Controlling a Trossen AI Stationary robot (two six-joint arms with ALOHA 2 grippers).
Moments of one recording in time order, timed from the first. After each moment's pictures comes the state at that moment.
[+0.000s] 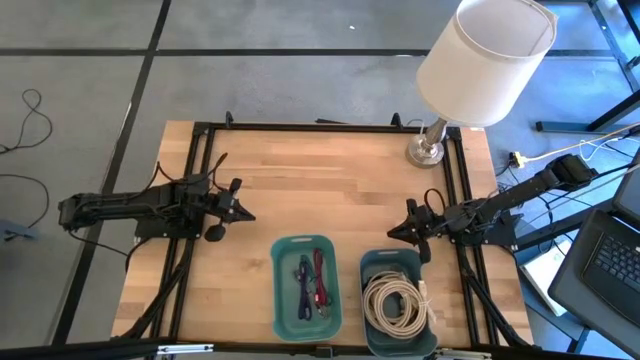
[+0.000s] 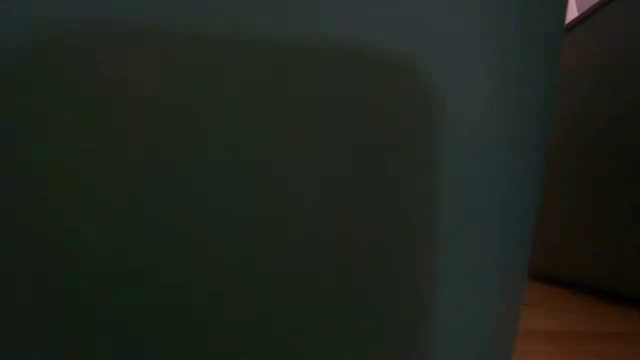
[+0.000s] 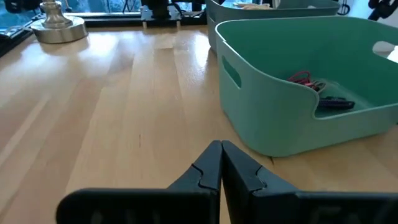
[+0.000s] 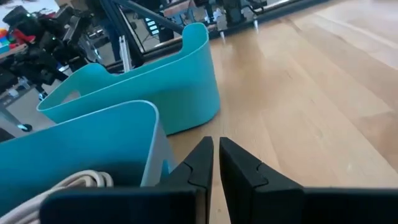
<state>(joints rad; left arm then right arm) 0.20 0.27 0.07 -0.14 0.36 0.08 0.40 0.73 0.01 0.48 0.23 0.43</state>
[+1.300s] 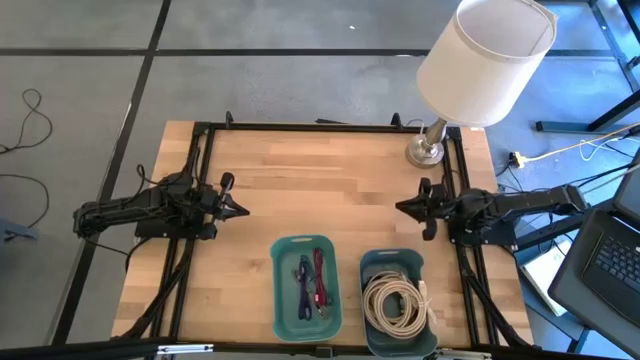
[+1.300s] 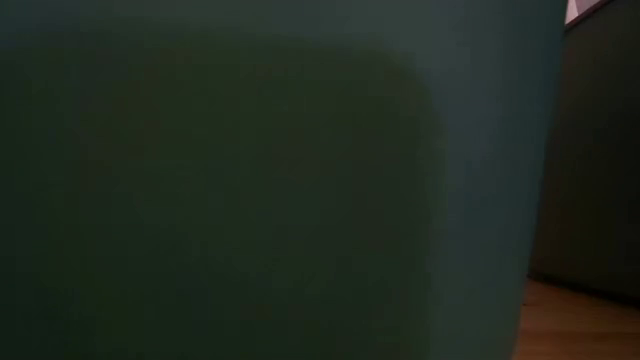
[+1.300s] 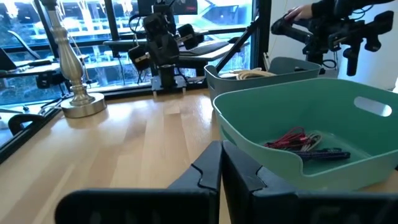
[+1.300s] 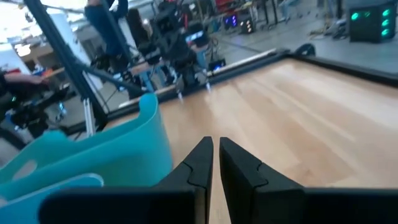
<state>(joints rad) 0.20 0.00 0.07 -0.14 0.36 0.08 0.16 0.21 0.01 0.13 0.22 0.36</state>
